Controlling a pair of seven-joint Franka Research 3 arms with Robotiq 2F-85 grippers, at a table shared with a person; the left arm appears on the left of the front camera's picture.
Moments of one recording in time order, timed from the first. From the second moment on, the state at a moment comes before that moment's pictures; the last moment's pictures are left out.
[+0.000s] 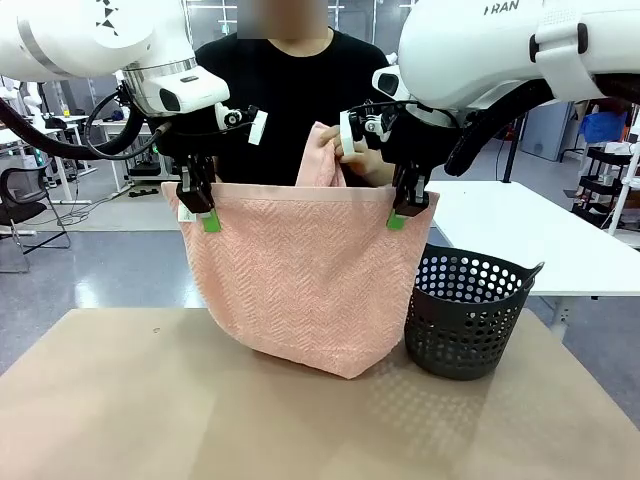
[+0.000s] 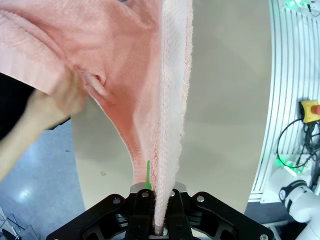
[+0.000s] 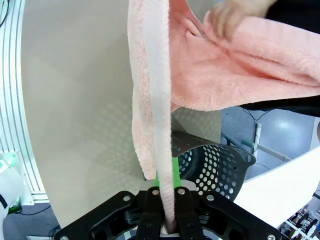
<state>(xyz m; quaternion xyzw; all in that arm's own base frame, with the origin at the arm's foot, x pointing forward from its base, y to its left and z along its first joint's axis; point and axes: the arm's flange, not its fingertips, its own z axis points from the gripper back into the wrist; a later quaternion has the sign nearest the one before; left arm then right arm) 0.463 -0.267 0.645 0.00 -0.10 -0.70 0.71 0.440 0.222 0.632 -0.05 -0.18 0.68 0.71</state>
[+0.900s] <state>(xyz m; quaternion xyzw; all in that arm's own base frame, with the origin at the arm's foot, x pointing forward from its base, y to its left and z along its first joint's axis) 0.463 -0.267 0.645 0.00 -0.10 -0.70 0.71 0.440 0.222 0.632 -0.05 -0.18 0.68 0.71</state>
